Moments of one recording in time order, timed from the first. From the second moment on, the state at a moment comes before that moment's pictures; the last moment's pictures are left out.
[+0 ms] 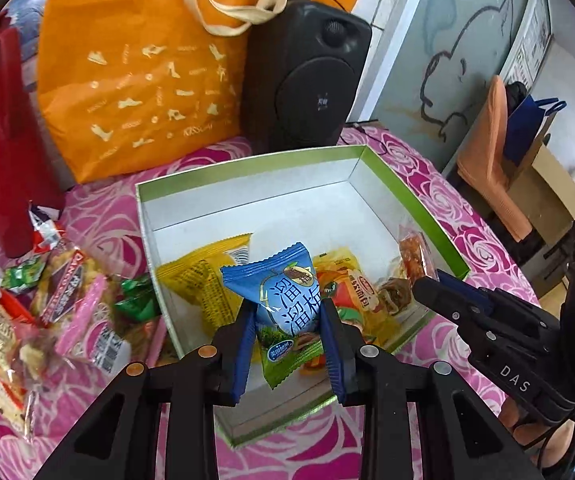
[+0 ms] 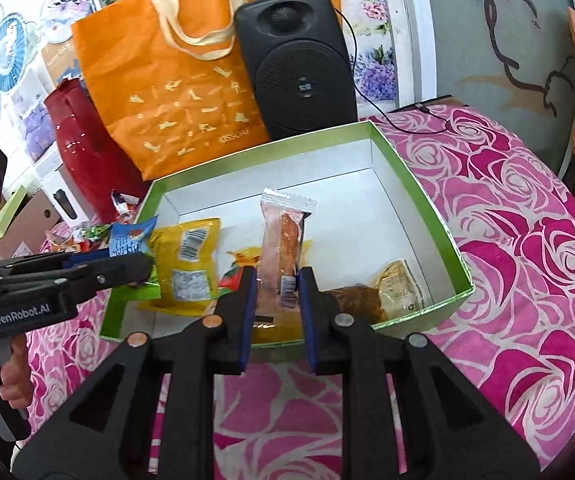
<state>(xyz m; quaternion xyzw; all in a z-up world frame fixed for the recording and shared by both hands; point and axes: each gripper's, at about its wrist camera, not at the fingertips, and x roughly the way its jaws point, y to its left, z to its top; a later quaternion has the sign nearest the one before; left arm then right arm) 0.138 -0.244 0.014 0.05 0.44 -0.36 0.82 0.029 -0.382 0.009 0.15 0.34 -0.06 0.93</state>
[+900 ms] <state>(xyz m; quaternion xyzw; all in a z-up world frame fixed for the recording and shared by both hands) 0.142 -0.198 0.026 0.01 0.40 -0.28 0.87 0.035 -0.350 0.013 0.06 0.33 -0.05 0.94</state>
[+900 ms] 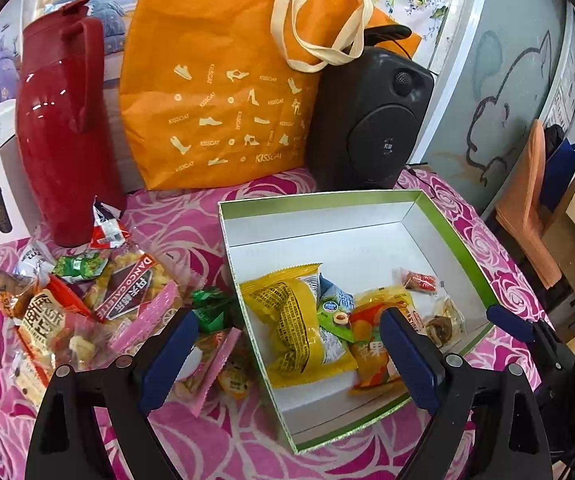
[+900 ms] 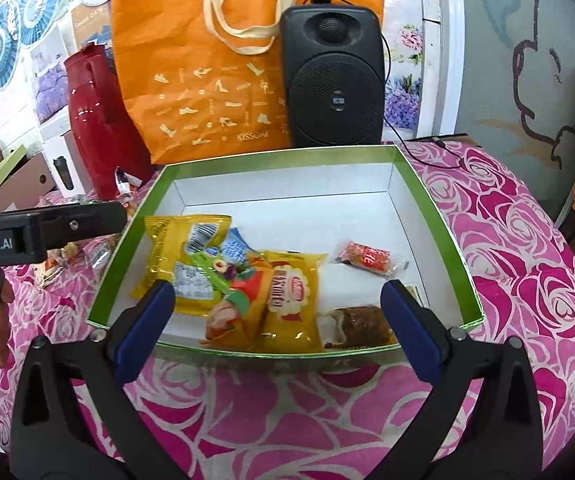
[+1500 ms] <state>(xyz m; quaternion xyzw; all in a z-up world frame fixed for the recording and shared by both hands) 0.115 -0.024 0.007 -0.07 0.42 -0.14 0.90 0.034 -0.239 0.029 0.03 0.33 0.10 0.94</state>
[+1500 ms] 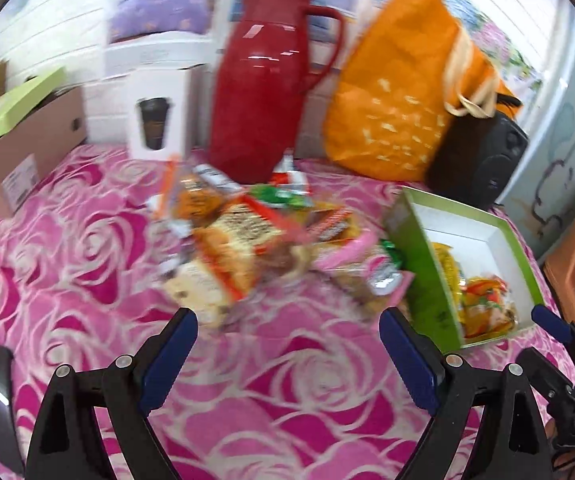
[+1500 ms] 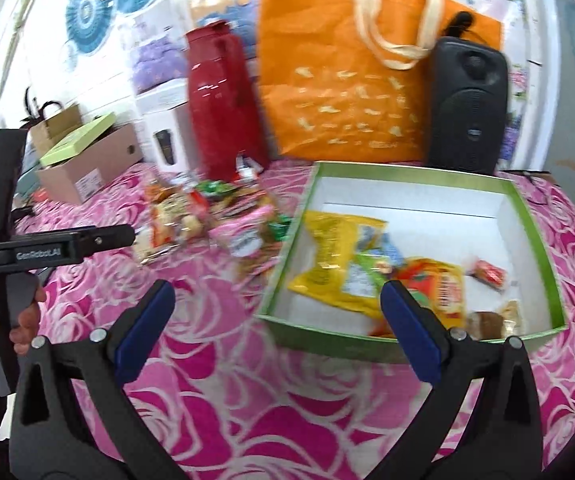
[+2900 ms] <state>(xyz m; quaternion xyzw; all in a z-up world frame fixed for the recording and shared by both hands) 0.193 -0.052 -0.038 0.00 0.44 -0.23 0.87 0.075 -0.168 -0.037 -0.02 0.48 0.16 0.86</state>
